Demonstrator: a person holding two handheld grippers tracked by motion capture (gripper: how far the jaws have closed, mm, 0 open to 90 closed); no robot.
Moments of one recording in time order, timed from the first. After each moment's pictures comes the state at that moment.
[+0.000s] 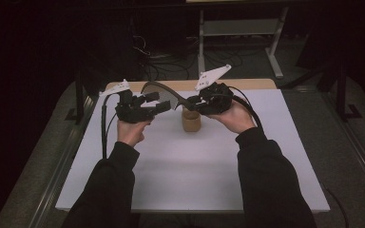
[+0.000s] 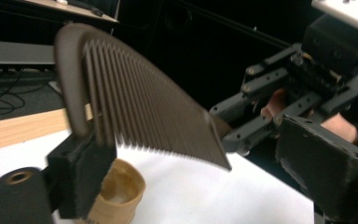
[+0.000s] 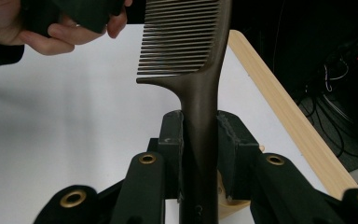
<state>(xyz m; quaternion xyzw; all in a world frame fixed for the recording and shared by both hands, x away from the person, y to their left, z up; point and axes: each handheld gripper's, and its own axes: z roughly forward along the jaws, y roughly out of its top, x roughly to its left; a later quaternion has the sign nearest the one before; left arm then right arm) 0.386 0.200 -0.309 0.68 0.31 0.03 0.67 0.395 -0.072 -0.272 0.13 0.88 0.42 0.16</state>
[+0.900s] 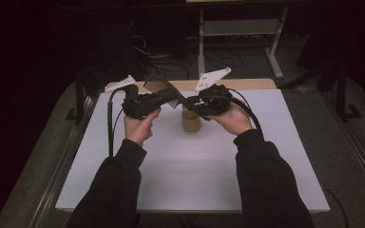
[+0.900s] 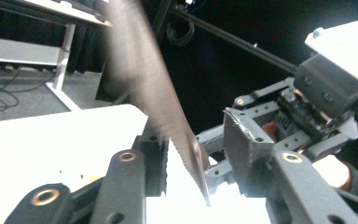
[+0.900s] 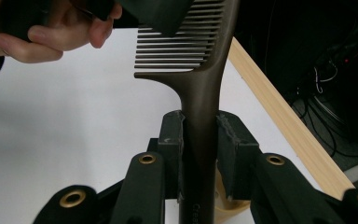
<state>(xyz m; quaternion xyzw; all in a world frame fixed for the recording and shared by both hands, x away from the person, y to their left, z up) 0.388 0.184 -0.300 0.66 0.34 0.02 0.67 0.395 -0.070 -0.279 0.14 0.87 0.43 0.18</state>
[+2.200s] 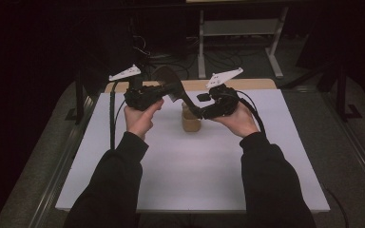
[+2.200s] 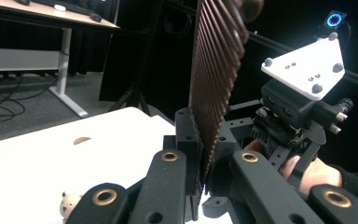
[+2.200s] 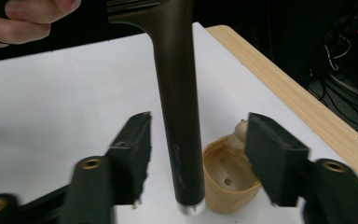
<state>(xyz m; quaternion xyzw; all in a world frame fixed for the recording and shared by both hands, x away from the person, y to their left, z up) 0.398 0.173 -0.276 0.69 0.31 0.05 0.65 0.407 -0.096 -0.298 0.22 0.85 0.46 0.13</state>
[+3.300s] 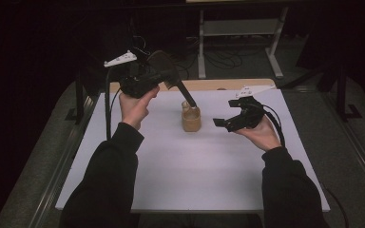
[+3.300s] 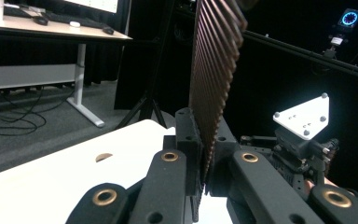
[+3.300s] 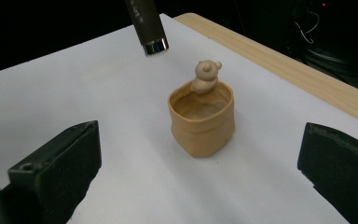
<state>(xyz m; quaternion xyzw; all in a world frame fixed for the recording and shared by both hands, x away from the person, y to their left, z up) 0.415 0.180 -0.249 0.69 0.30 0.08 0.65 0.392 -0.165 -0.339 0.31 0.81 0.49 0.12</state>
